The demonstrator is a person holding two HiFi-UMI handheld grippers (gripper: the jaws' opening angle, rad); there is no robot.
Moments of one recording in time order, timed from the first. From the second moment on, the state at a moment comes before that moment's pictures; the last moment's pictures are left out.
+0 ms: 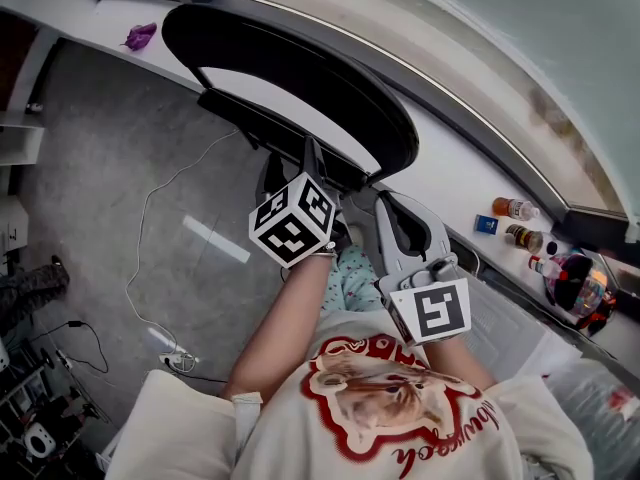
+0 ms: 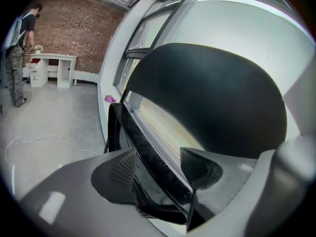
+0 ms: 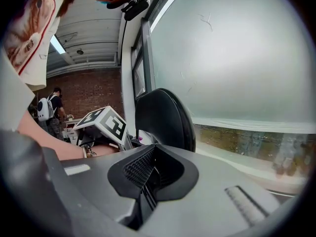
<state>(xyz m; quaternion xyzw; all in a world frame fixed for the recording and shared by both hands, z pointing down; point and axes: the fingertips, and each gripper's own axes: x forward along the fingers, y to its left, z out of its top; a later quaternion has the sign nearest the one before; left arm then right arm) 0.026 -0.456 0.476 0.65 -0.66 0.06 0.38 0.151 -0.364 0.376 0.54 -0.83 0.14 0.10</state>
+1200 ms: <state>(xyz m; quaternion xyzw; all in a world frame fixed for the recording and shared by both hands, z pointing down) 0.033 -0.458 0.535 0.55 -0.68 0.16 0.45 0.191 -0.367 0.485 0.57 -0.77 0.22 0.18</state>
